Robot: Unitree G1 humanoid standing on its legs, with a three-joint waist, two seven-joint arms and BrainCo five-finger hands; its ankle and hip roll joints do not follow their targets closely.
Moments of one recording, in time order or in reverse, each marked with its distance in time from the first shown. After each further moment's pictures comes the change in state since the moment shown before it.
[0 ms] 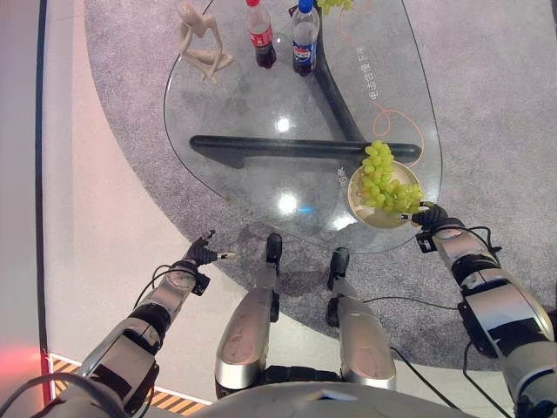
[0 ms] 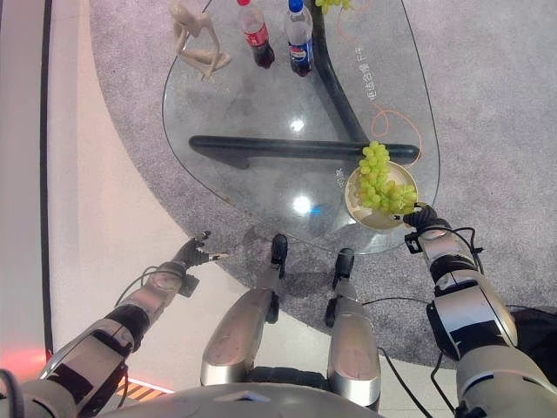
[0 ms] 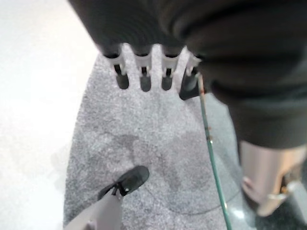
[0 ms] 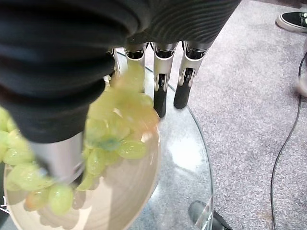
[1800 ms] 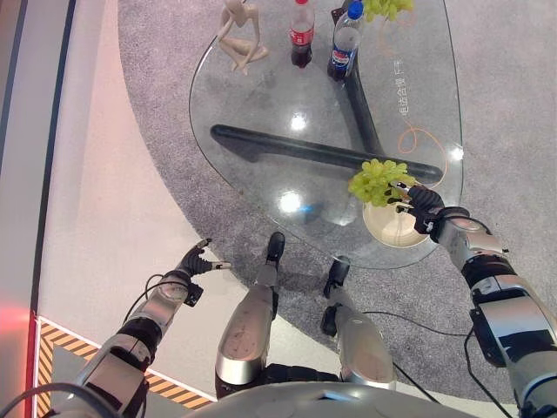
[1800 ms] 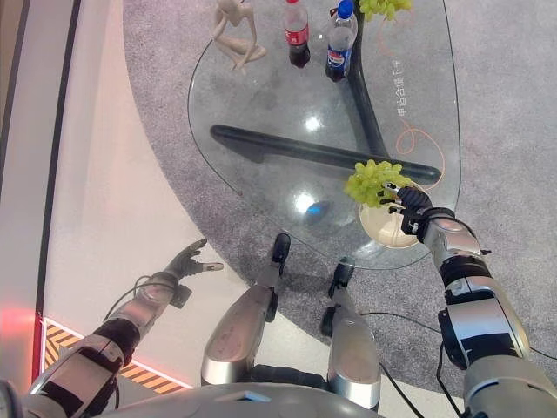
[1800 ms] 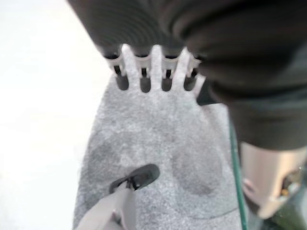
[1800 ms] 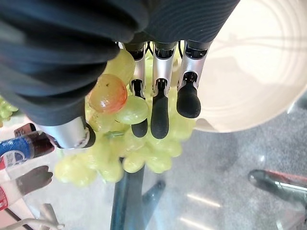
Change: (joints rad) left arm 0.103 0.027 0.071 -0.092 0.061 -0.001 -0.033; right arm 0.065 -0.042 -0.135 -0.227 0.484 -0.033 0.332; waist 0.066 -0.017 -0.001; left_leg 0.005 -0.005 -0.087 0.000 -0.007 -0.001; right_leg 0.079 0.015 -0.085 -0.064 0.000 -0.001
